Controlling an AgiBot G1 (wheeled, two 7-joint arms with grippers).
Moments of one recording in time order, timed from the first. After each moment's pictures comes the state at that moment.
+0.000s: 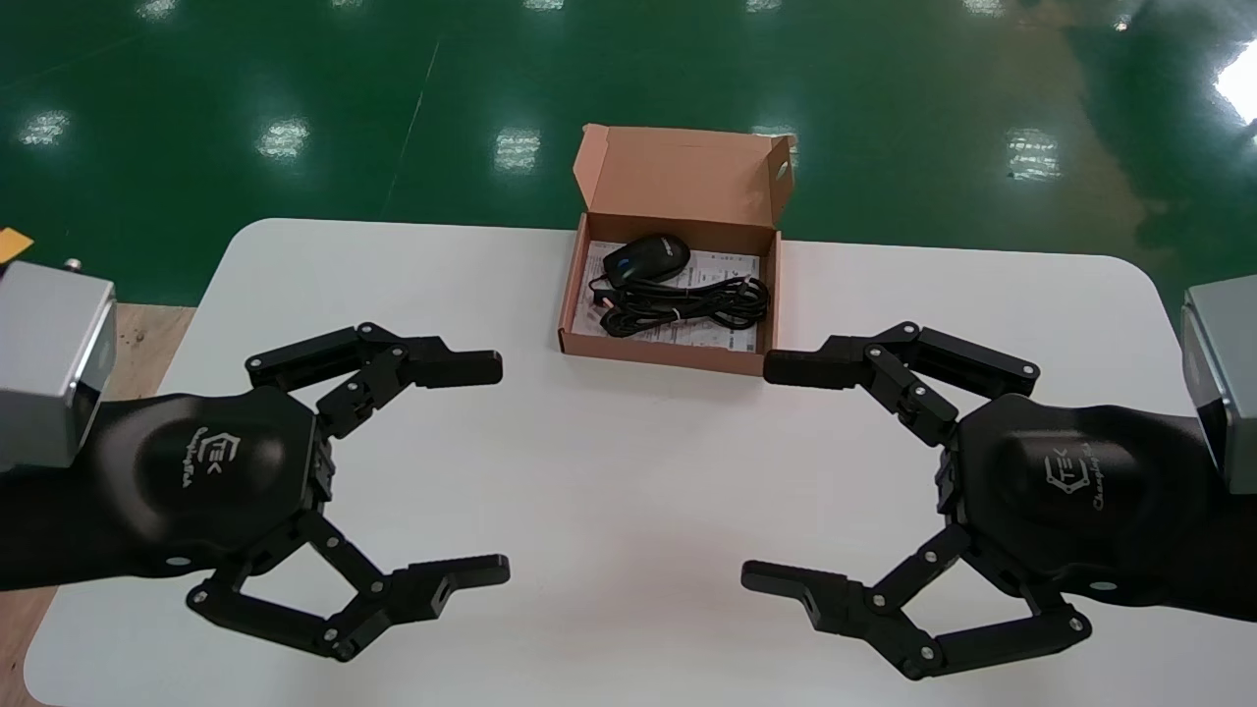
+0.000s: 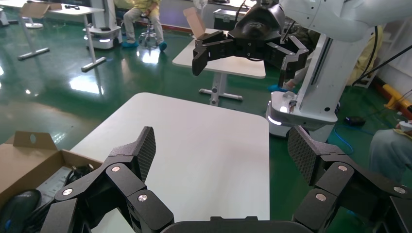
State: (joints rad) left arm -1.08 0.61 0.28 -1.28 0.73 1.49 -0.19; right arm 1.08 -0.61 -0.28 1.28 -0.73 -1.49 0.18
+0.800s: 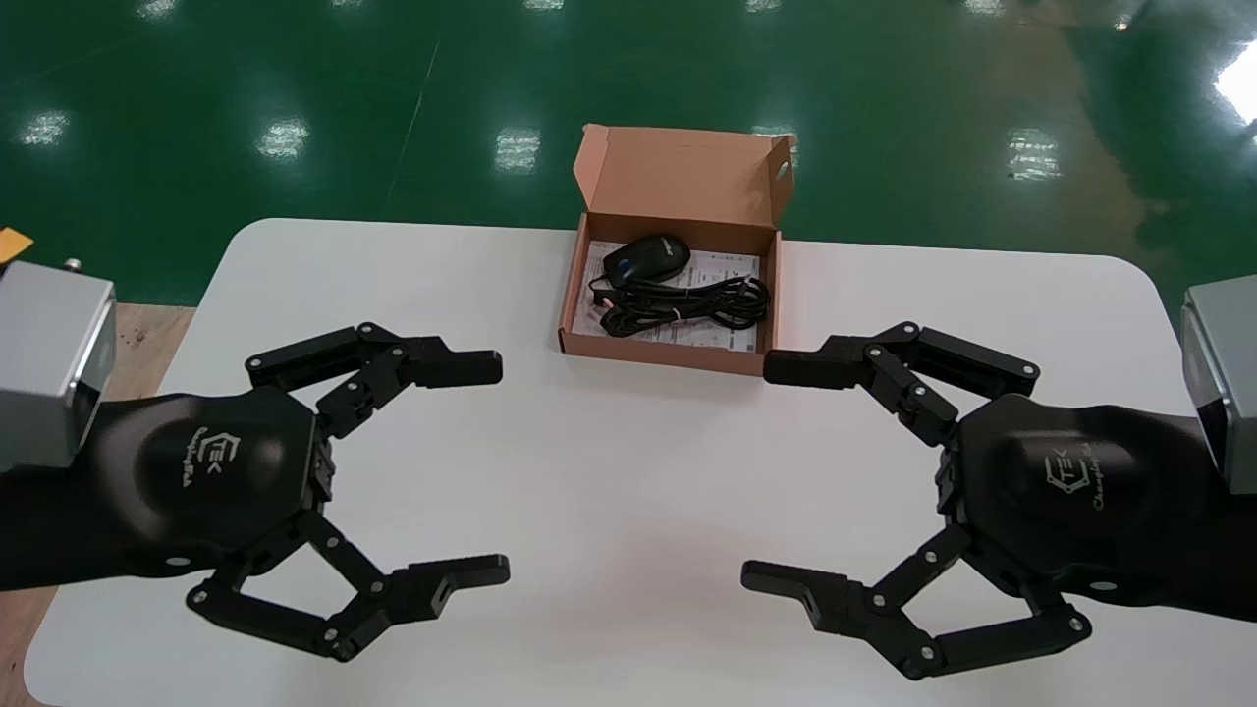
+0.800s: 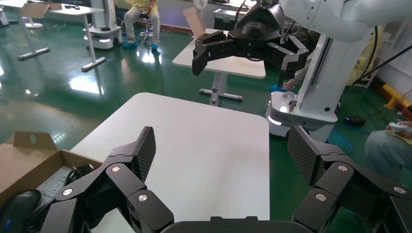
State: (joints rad) left arm -1.08 0.61 0.28 -1.28 0.73 1.49 -0.19; right arm 1.08 -0.61 -0.28 1.28 -0.73 -1.49 0.18
